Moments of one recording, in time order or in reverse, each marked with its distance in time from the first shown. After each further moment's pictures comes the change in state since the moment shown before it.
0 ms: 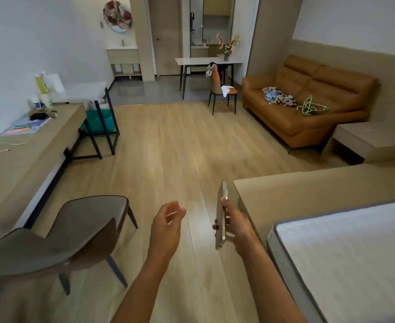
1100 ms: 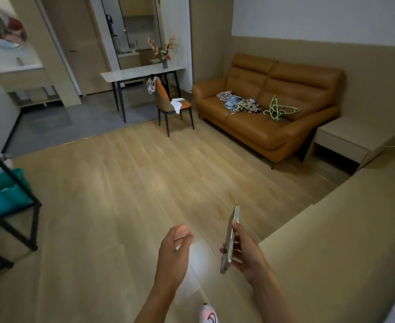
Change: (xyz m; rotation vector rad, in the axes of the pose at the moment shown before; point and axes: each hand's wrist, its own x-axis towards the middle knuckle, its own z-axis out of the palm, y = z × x) left_hand 0.758 0.071 0.232 0.028 -0.398 -0.011; right_hand 0.683 -0.287 0.085 0.385 0.304 0.107
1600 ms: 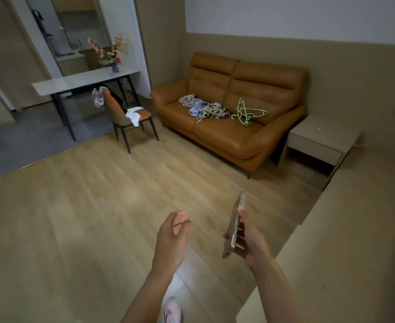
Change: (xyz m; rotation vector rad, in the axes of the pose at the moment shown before) left_hand 0.341 0.109 0.159 0.010 -0.222 0.100; right_hand 0.246 -0.246 0.005 0.157 0.197 -0.060
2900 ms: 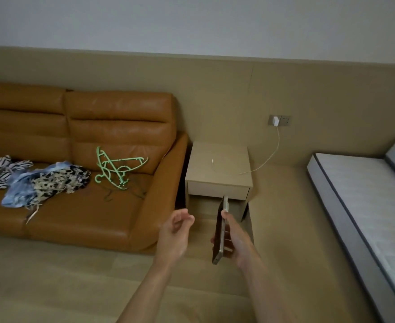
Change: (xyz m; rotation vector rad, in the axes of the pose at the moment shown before) left_hand 0.713 0.150 0.647 0.076 -0.739 0.003; right_hand 0.611 -0.543 -0.180 0.310 0.531 -0.034
